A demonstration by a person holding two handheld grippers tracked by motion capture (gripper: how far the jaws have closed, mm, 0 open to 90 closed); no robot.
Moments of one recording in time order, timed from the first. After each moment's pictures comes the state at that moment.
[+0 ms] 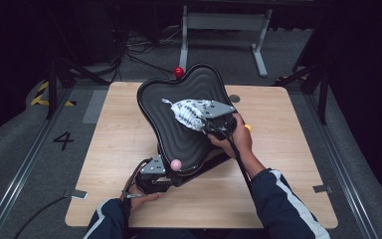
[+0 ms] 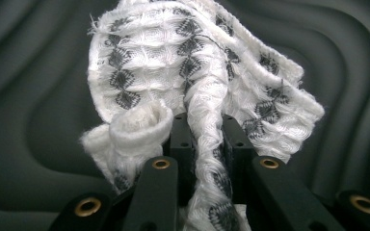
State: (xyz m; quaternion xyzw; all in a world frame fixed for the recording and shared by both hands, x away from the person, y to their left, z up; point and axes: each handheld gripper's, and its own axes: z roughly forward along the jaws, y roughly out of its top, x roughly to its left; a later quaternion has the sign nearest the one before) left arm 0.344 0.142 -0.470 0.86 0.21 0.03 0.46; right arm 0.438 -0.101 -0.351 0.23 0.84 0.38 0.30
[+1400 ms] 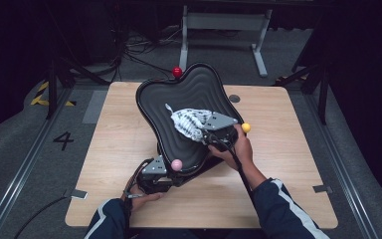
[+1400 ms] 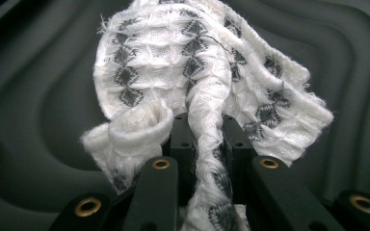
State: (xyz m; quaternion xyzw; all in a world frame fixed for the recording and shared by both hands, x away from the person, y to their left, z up) left arm 0.345 0.139 -0.471 0.87 0.21 0.04 0.45; right arm 0.409 -0.098 -0.366 0.22 0.85 0.40 0.28
